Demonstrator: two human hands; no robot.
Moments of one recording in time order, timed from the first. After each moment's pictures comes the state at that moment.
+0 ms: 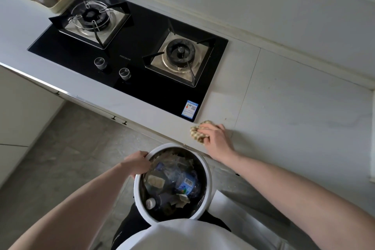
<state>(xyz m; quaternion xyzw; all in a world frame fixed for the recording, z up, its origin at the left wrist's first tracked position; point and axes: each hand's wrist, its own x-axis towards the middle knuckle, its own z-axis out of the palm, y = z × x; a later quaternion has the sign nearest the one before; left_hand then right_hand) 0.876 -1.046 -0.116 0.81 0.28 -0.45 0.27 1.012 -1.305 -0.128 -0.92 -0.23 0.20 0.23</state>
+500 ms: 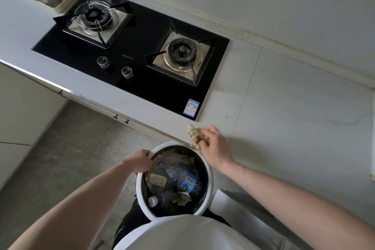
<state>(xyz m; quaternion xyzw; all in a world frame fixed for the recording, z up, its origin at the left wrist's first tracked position) 0.875 -1.048 -0.111 0.79 0.29 -0.45 0.29 0.977 -1.295 -0.098 -0.89 -0.17 0.21 0.36</state>
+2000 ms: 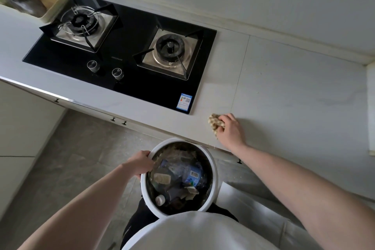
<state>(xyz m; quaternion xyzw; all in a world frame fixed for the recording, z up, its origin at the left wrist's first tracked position) 0.869 -1.071 -0.099 0.77 0.32 -0.44 0.32 1.010 -1.353 -0.125 -0.95 -0.07 0.15 0.25</state>
